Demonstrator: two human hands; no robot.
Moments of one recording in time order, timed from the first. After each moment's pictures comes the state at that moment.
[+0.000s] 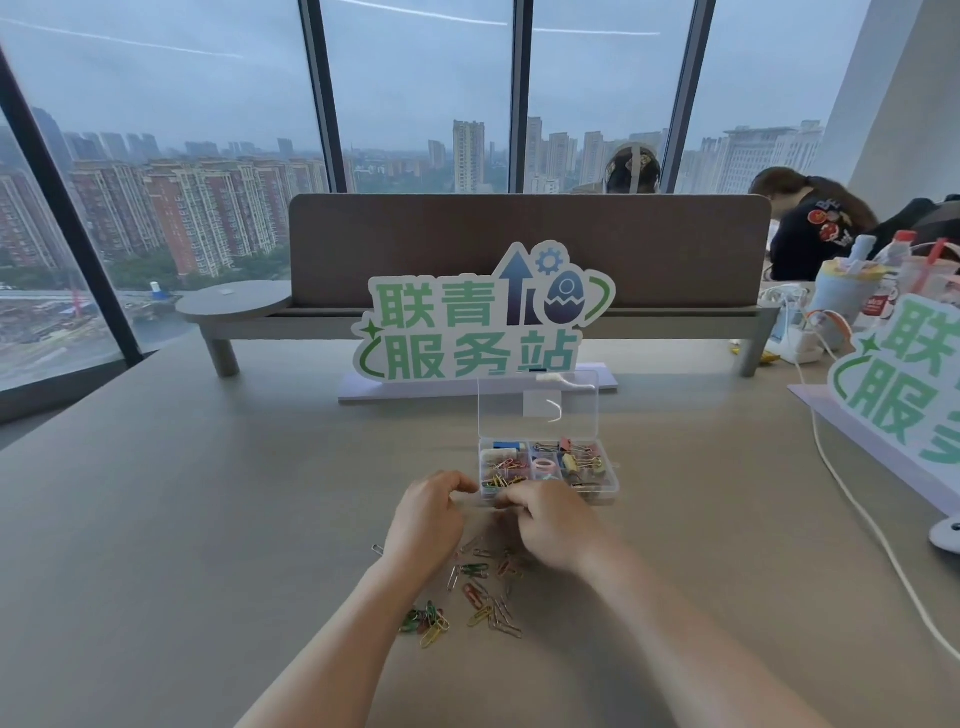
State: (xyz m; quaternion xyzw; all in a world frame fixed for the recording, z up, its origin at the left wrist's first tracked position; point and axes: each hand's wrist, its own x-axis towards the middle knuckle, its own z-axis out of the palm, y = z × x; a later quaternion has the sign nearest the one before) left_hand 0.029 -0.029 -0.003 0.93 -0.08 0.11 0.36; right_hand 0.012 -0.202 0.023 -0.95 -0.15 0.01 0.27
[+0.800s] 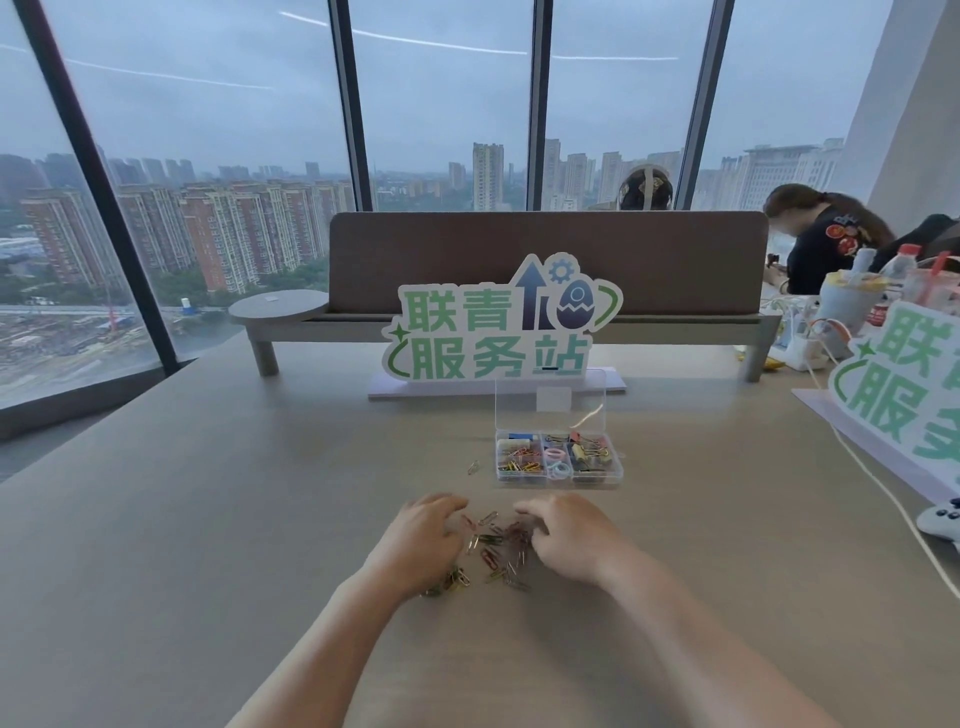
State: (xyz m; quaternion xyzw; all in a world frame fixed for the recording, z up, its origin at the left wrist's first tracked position) left_hand -0.044 0.003 0.013 0.96 -0.09 0.01 0.28; right_hand -0.040 -0.202 0.026 -0.97 -0.15 0.04 0.21
